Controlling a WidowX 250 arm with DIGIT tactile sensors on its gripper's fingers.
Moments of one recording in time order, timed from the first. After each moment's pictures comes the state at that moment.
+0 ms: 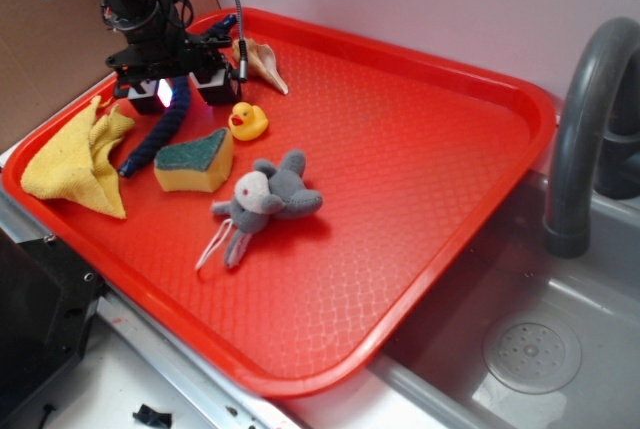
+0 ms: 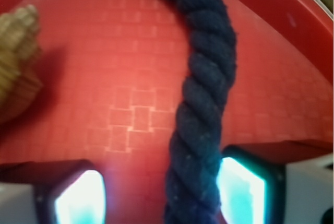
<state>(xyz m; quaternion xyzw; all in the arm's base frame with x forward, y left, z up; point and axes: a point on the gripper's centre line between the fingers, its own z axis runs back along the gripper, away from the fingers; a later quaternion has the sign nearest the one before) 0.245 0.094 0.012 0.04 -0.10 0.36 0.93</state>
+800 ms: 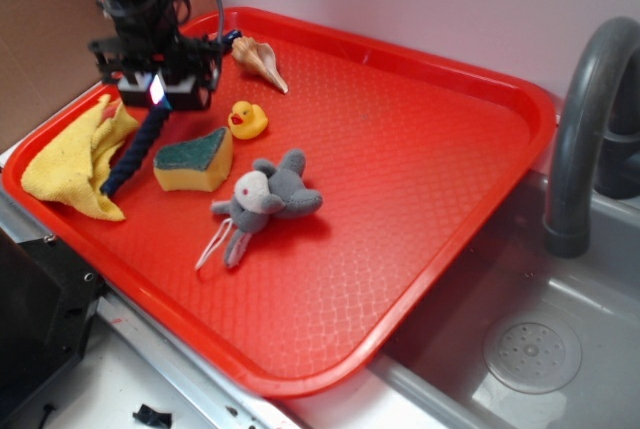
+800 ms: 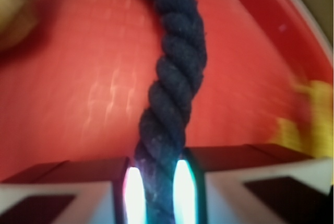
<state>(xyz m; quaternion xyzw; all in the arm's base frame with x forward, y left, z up) 0.233 0.071 0.058 0.07 -0.06 0.30 0.95</state>
